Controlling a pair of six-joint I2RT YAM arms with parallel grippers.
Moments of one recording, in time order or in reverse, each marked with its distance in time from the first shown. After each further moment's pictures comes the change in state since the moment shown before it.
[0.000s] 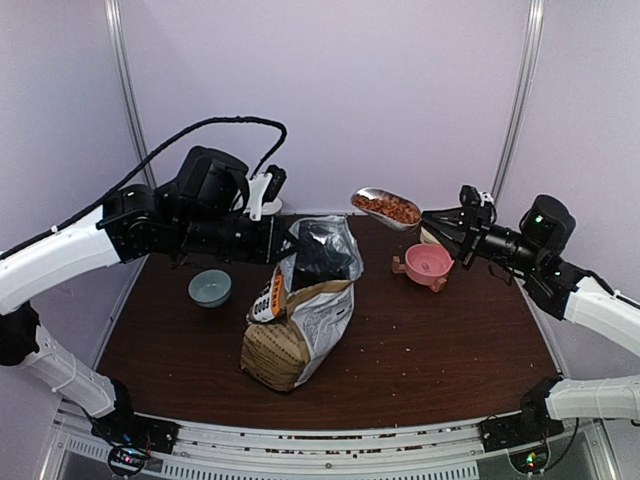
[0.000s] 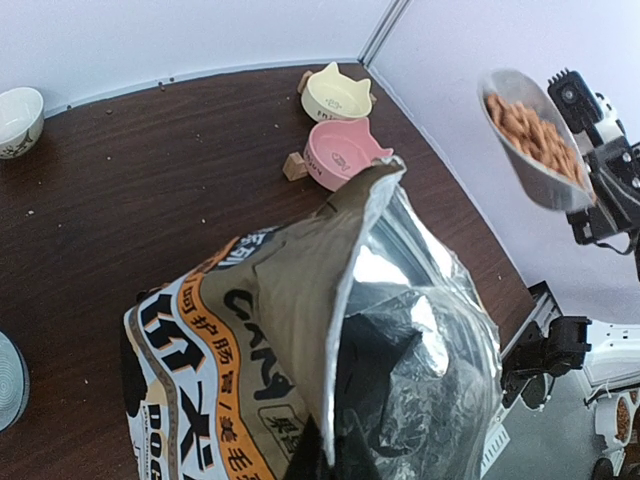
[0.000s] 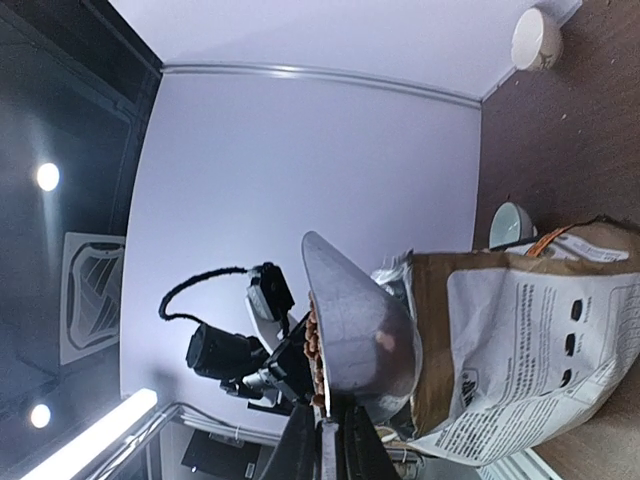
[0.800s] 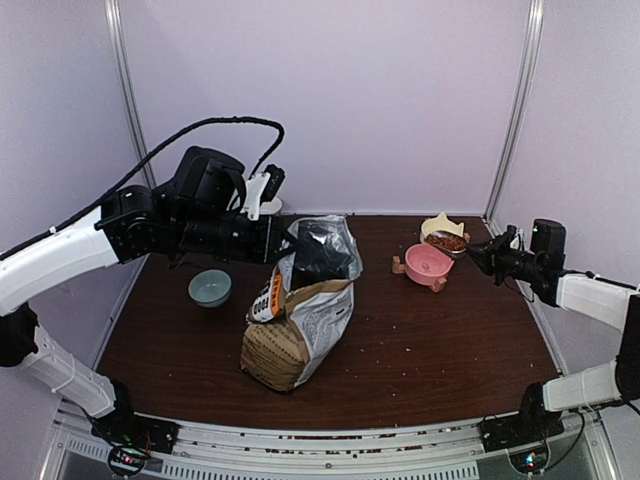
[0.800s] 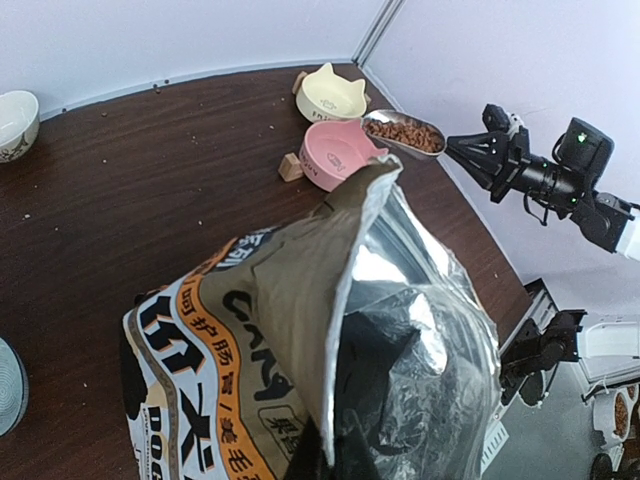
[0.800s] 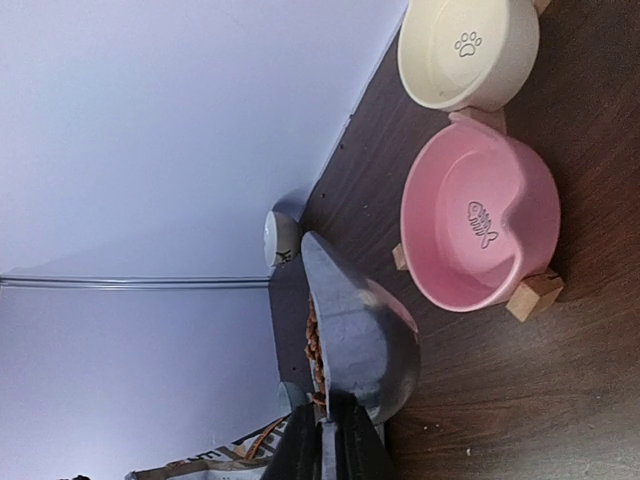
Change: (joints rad) left arm 0.013 -0.012 -0.015 0.014 0.024 0.014; right arm -0.517 0.224 -0.107 -0.176 0.035 -0.344
